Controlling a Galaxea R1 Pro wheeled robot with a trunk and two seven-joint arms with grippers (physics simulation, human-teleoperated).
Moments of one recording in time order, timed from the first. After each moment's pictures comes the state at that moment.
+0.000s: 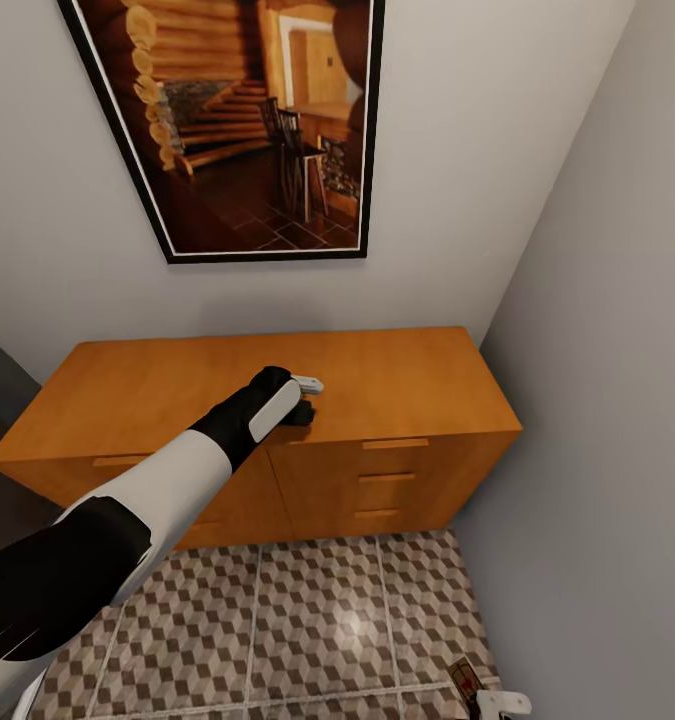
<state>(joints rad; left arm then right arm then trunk) -1.26 -0.13 -0.62 -0.56 0.79 0.85 0.54 -0.43 0.01 0.22 -0.02 -0.22 -0.28 -0.14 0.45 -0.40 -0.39</state>
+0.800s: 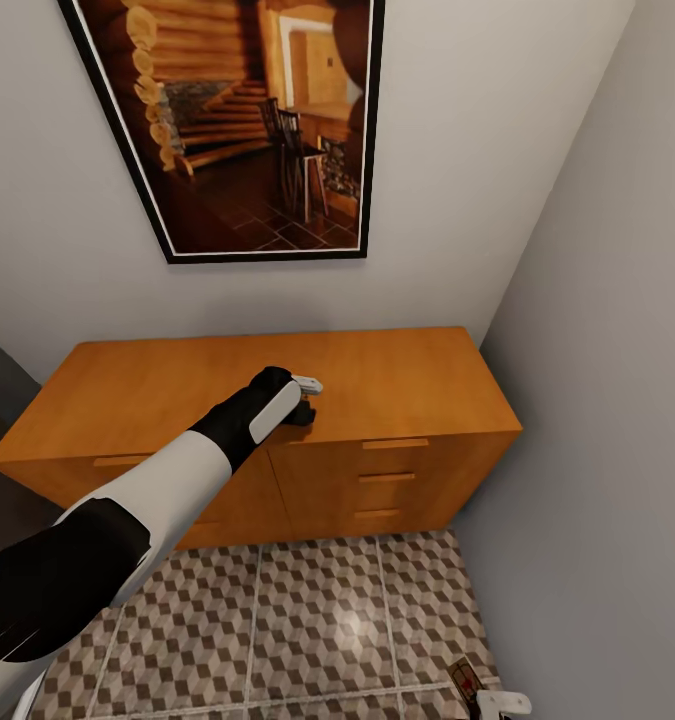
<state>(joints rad) -1.26 -0.13 -0.63 -0.57 0.76 0.86 0.55 -0.43 0.01 0.22 -0.02 -0.22 -0.28 -0.14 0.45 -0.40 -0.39</state>
